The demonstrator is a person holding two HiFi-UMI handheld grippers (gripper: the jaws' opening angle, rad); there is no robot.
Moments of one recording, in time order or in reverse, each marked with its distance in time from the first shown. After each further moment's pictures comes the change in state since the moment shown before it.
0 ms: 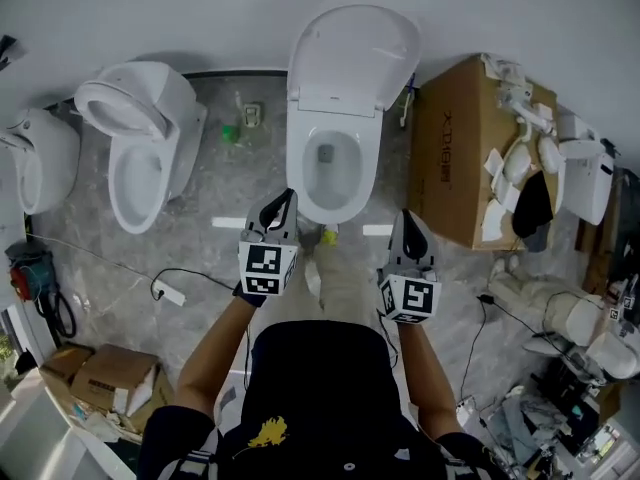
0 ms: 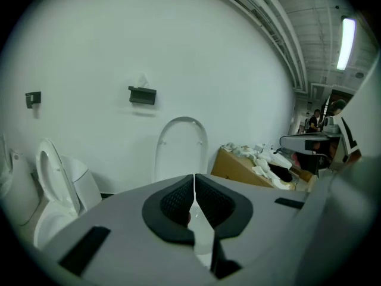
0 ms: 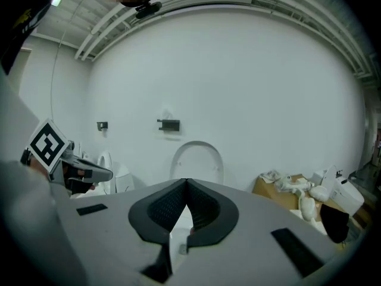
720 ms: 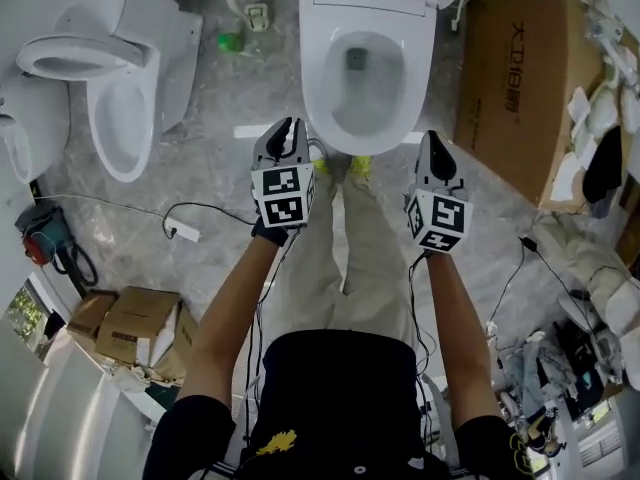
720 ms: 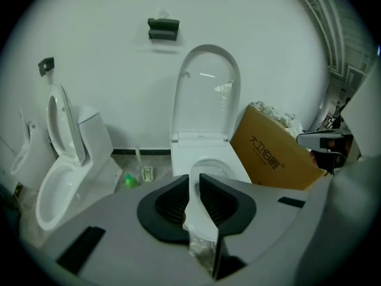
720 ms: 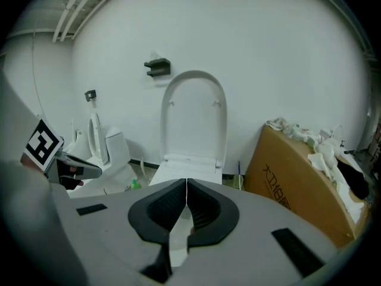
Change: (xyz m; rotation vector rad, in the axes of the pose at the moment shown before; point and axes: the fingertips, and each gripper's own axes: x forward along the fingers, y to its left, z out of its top) left arm 0.120 0.059 -0.227 -0.110 0.299 0.171; right arm 0.124 -0.010 -0.237 0.069 0.289 0.000
